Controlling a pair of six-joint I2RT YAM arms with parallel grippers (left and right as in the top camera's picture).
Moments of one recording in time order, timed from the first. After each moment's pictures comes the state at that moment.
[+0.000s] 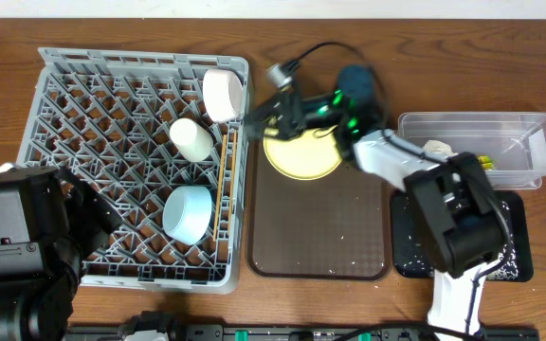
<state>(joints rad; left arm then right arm) 0.07 1.00 1.66 -1.66 -0.35 -0.56 0.41 2.08 1.25 0.92 -1.33 1.41</state>
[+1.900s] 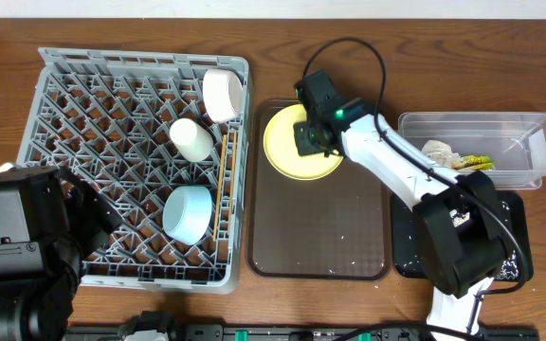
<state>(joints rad) 0.07 1.00 1.66 -1.66 -0.35 -0.56 0.53 2.00 1.47 -0.66 0.03 0.34</state>
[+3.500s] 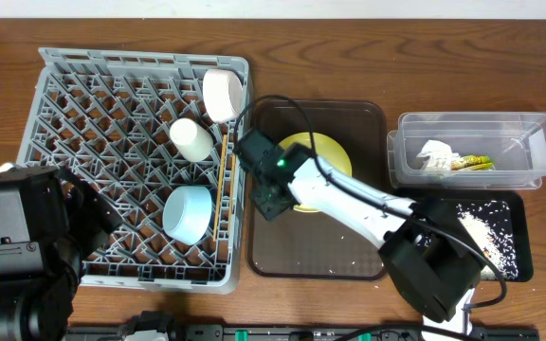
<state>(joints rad) 0.07 1.00 1.66 -1.66 -0.35 -0.56 0.85 1.99 1.42 -0.79 0.01 0.19</state>
